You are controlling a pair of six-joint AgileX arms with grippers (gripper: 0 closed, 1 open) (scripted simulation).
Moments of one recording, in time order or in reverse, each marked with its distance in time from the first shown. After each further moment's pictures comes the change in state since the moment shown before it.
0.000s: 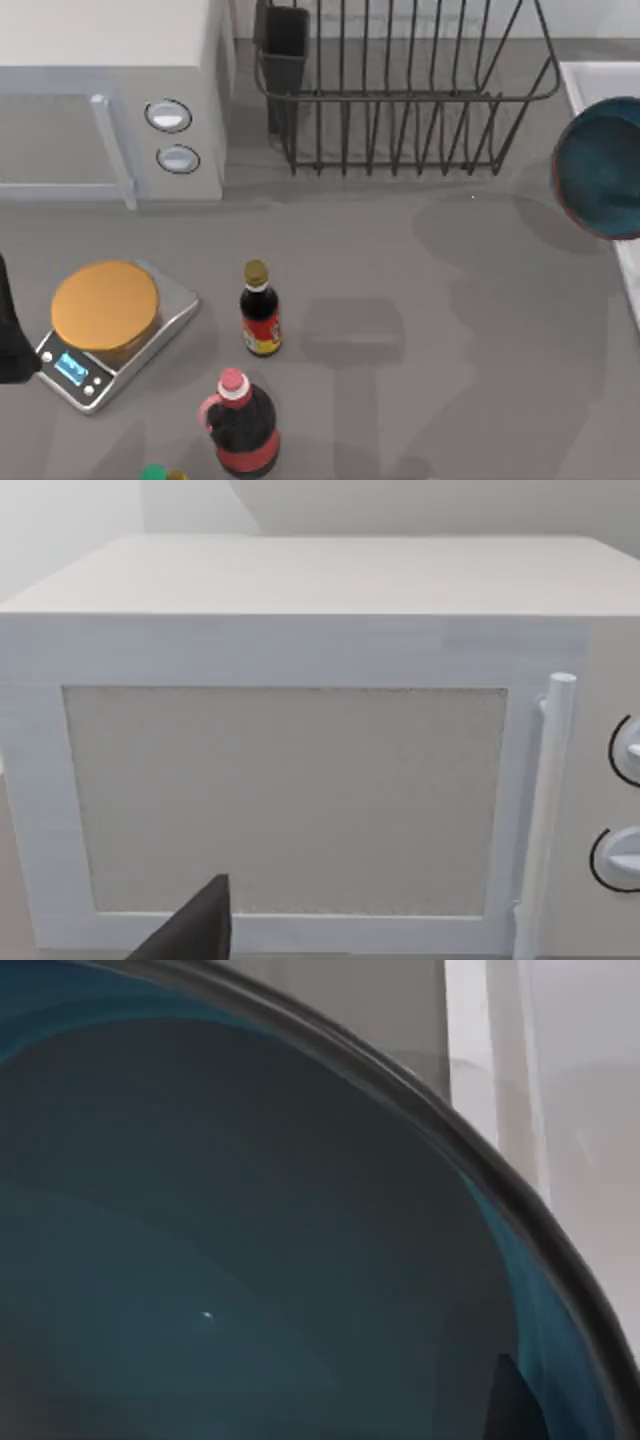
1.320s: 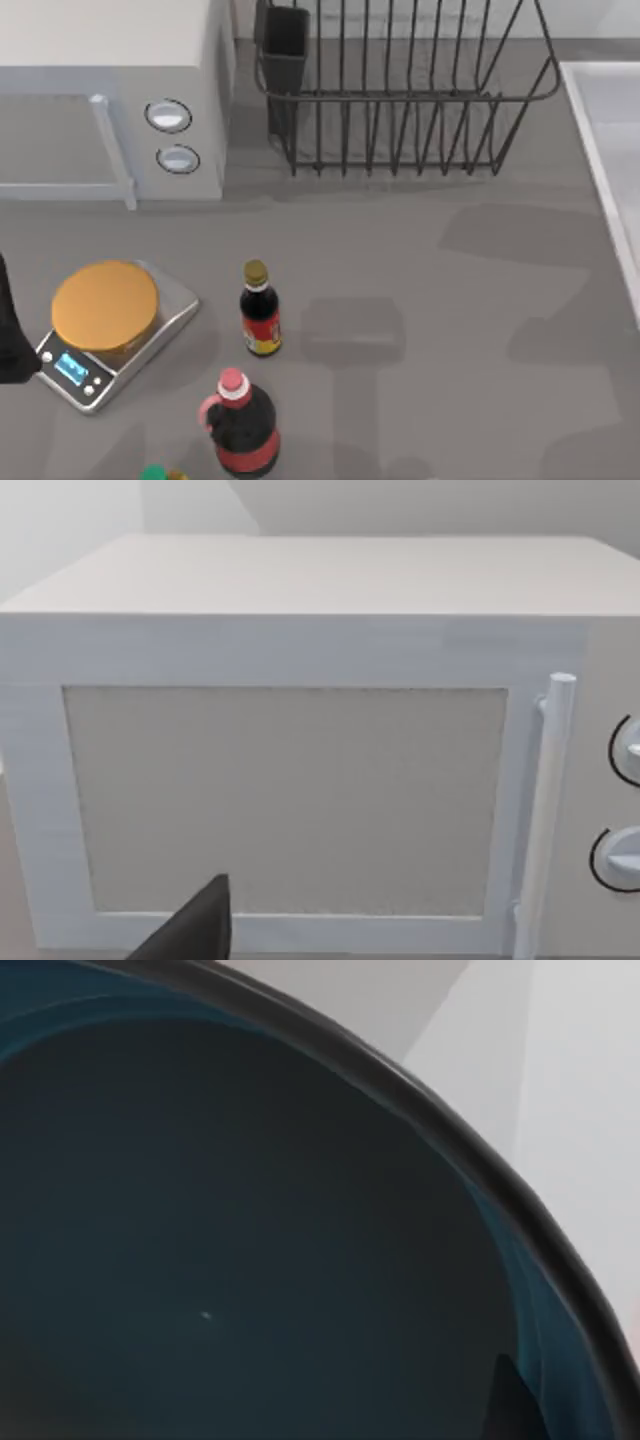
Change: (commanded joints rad) left arm 0.000 0.000 0.000 0.000 0.000 0.000; right arm -0.354 -0.129 -0.265 0.947 -0.121 -0.114
